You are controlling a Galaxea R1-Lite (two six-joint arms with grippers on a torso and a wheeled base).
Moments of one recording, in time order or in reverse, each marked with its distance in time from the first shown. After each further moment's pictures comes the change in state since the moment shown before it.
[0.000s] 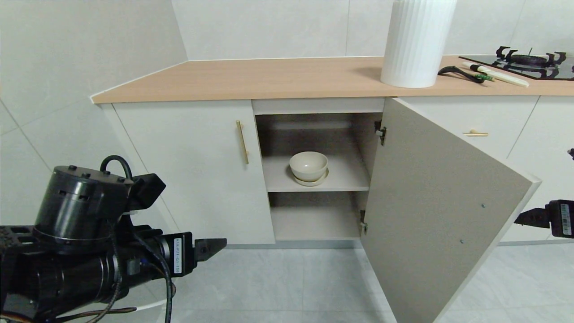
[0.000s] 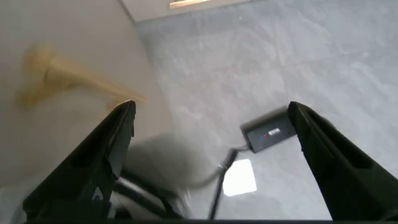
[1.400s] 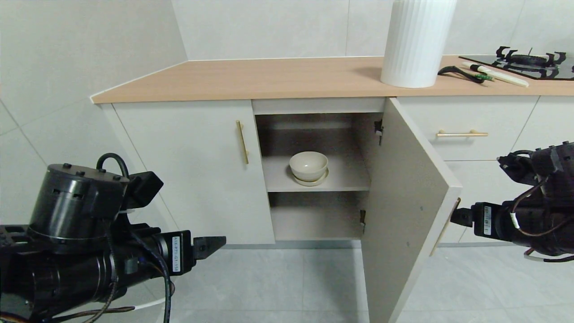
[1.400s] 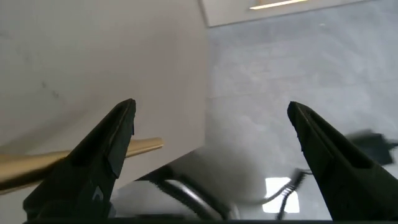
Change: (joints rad) left arm 0.000 -0.009 -0.004 0.000 0.003 -0.001; right arm 0.326 0.134 0.100 -0.282 0.000 0.248
